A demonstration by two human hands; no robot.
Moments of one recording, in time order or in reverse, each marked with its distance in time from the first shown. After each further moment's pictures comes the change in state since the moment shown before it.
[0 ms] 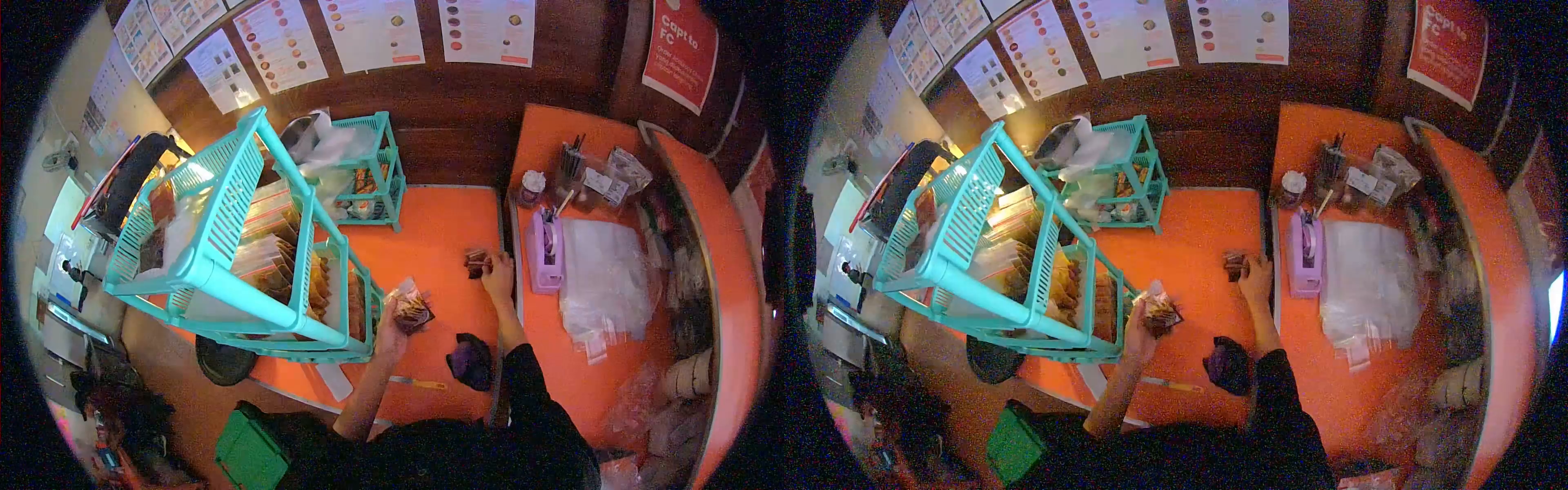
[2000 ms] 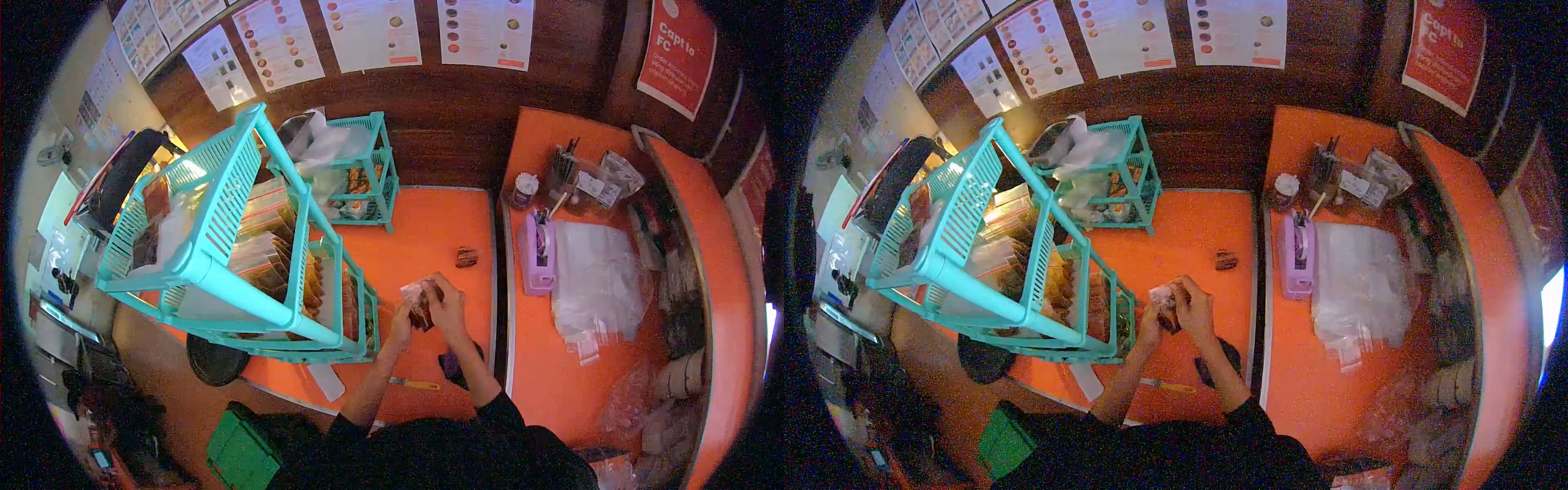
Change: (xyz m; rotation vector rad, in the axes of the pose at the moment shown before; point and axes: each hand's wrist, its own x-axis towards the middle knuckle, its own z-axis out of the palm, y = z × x) left_hand 0.044 -0.066 -0.046 0.243 0.007 0.158; right_hand -0.032 -0.185 -0.092 0.829 -0.165 0.147
